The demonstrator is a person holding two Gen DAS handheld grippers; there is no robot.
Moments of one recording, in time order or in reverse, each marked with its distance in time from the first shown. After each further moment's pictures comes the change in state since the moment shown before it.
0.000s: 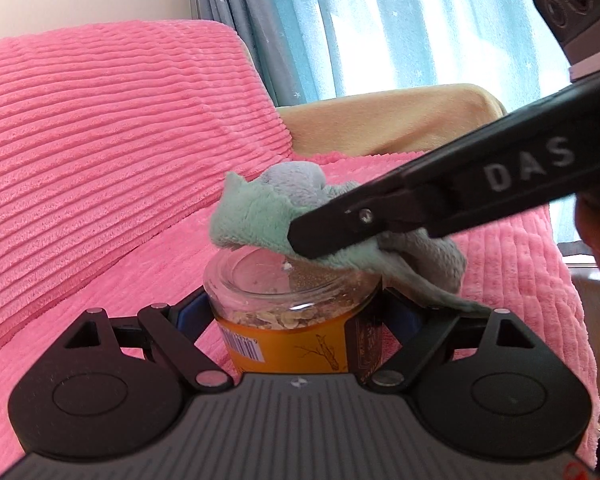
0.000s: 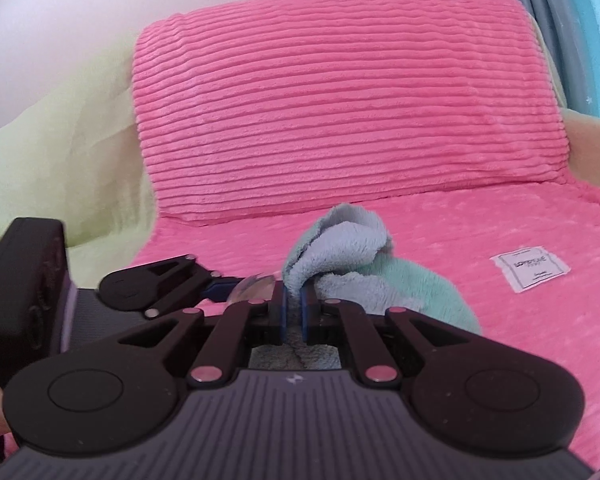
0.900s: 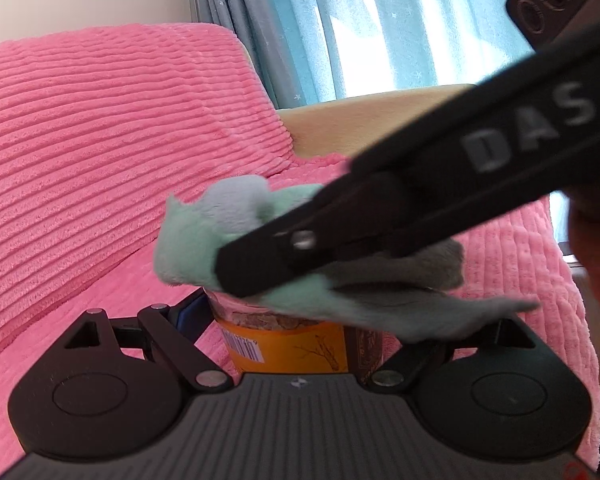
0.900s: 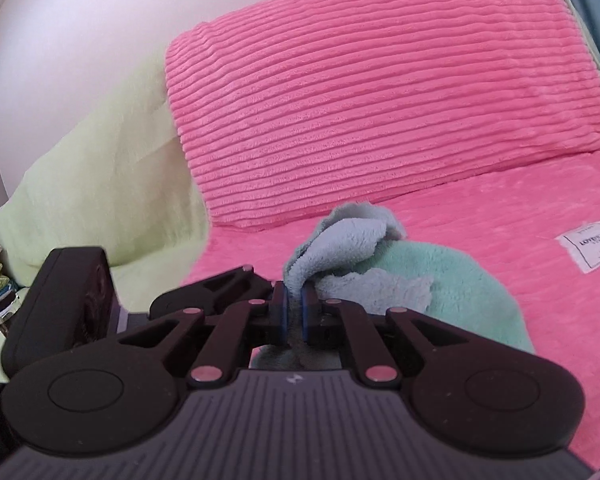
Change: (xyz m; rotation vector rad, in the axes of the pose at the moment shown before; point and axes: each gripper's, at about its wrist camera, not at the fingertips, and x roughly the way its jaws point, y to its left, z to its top) left arm 0.003 0.000 -0.001 0.003 -0.009 0.004; right arm 0.001 -0.003 0.003 -0.041 0.002 -0.051
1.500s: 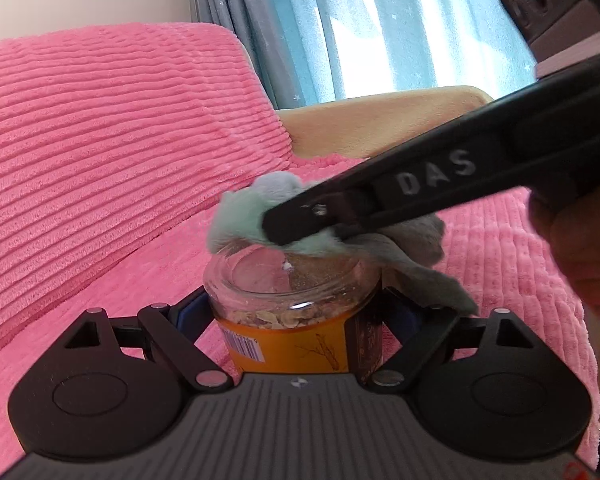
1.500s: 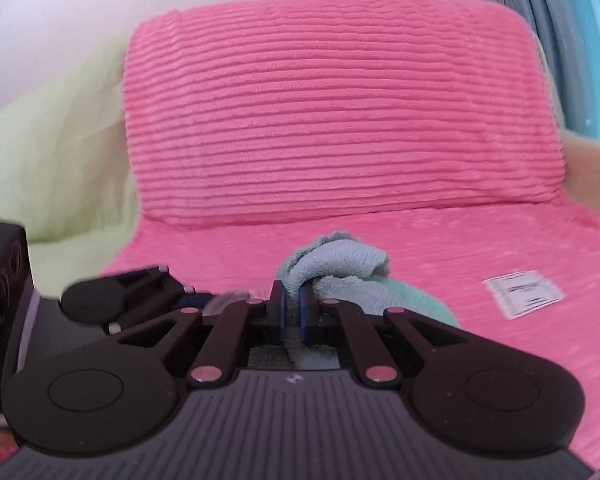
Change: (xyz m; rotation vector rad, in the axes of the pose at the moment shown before) left arm -0.001 -0.015 0.001 0.010 -0.001 0.007; right arm 0.010 0.002 0.002 -0.031 -0.017 -0.024
